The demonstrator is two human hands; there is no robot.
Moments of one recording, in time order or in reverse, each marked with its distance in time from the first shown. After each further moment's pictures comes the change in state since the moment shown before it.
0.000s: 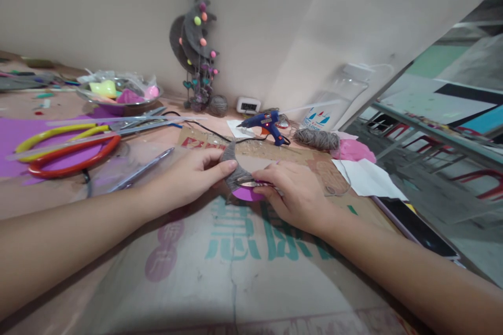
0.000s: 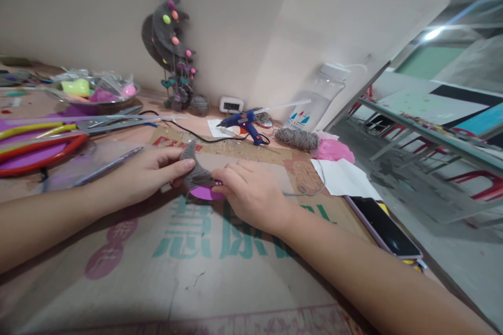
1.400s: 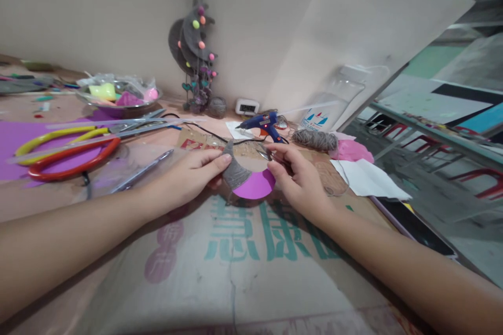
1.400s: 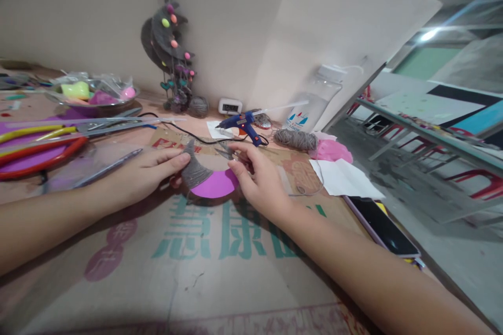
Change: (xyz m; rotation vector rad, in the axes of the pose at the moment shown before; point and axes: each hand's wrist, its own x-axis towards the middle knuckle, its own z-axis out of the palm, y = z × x) left_hand 0.000 -0.007 0.002 -0.038 0.056 -0.008; right_hand -0.004 0.014 0.007 0.380 0.136 0.532
